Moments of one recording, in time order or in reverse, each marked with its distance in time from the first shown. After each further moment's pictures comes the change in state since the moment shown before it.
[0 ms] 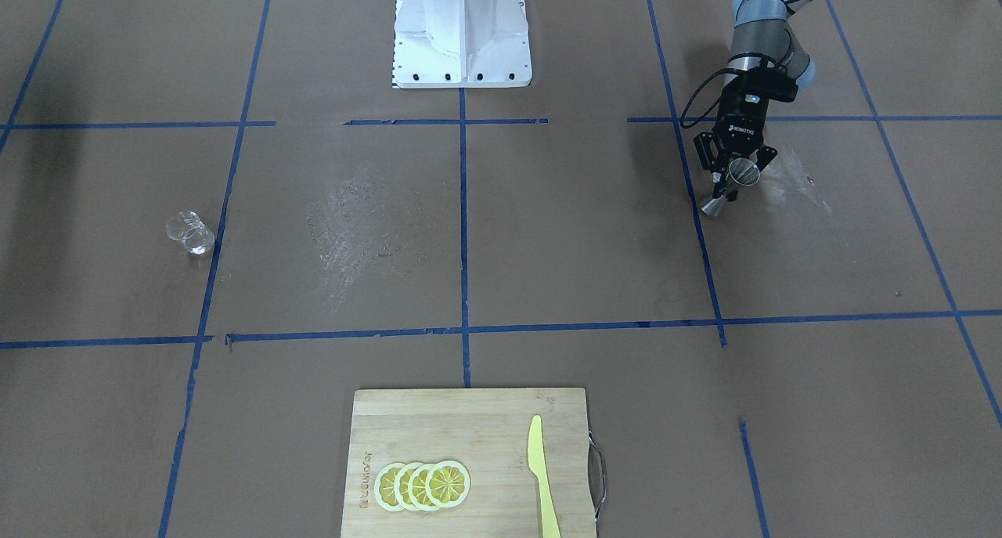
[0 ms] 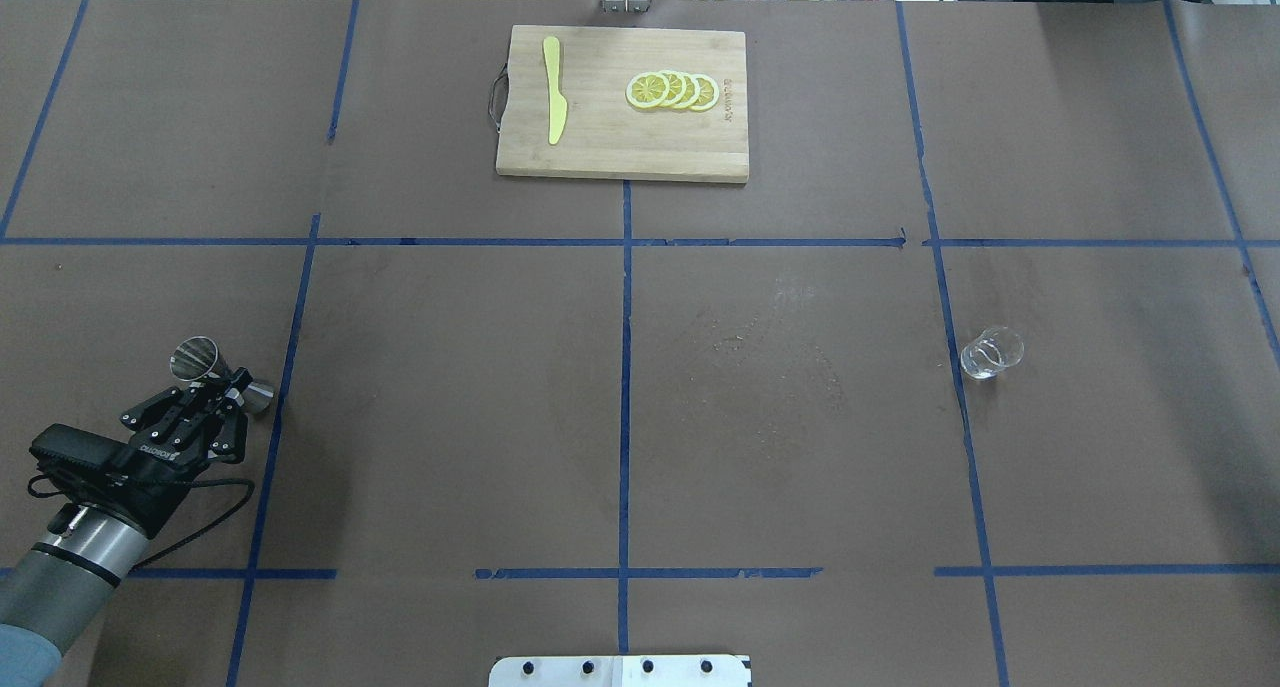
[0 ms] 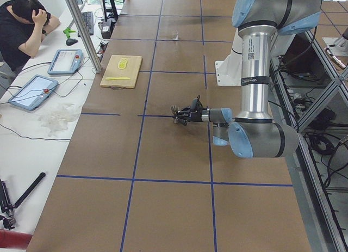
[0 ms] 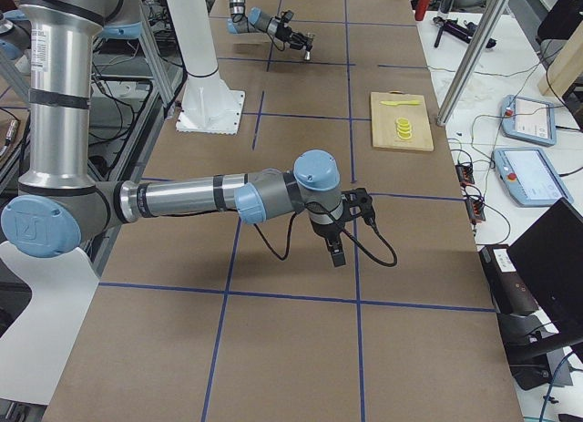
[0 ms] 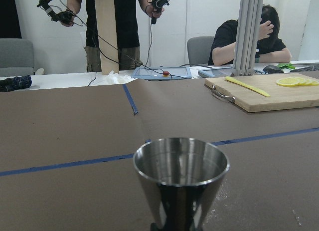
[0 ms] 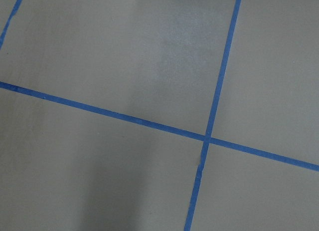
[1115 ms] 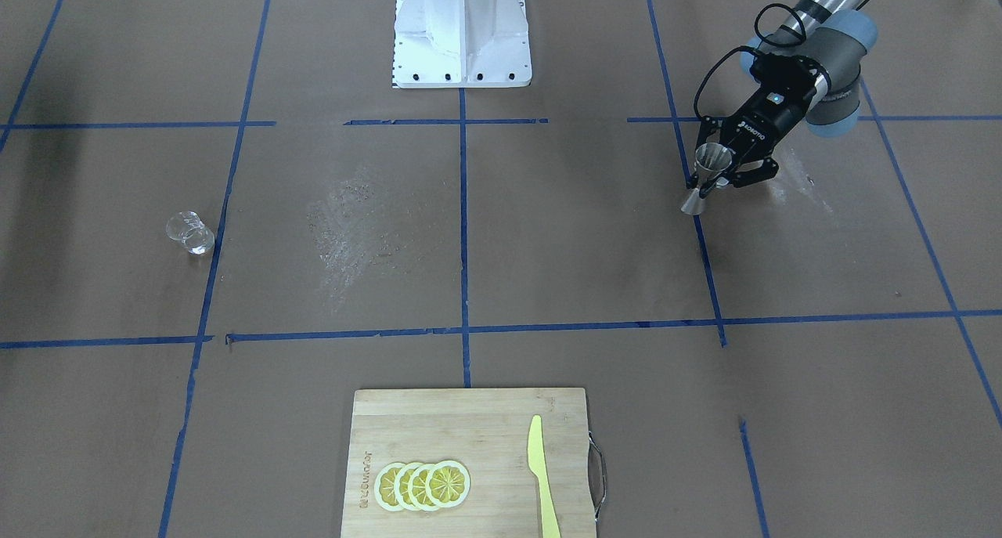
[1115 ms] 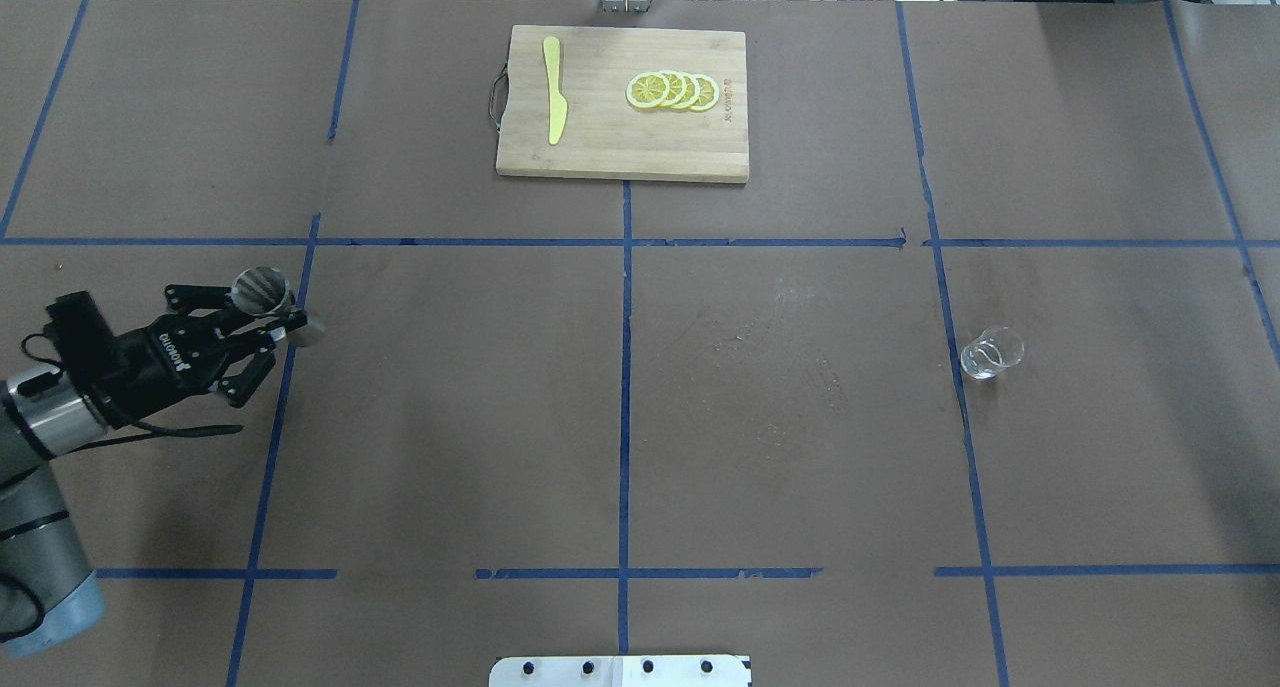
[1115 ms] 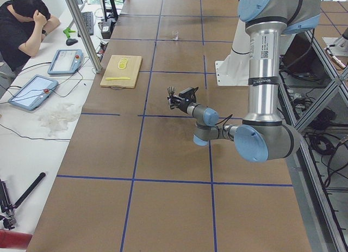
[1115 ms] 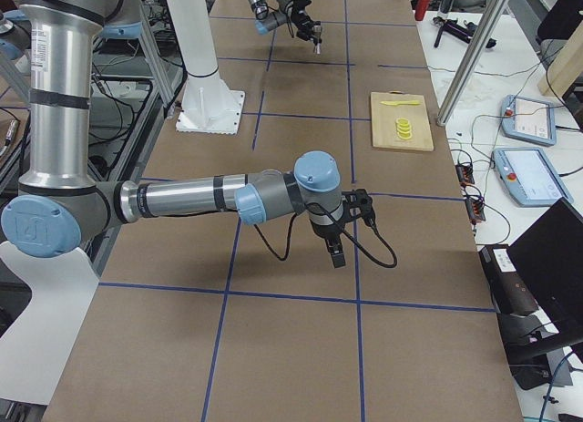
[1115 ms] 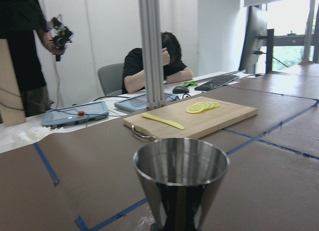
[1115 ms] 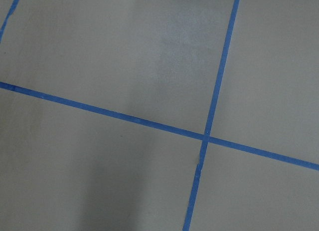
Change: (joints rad) left arm -0.436 -0.143 -0.005 -0.212 -0.947 0.542; right arm 0.000 0.000 -0.004 0.000 -0.002 0.000
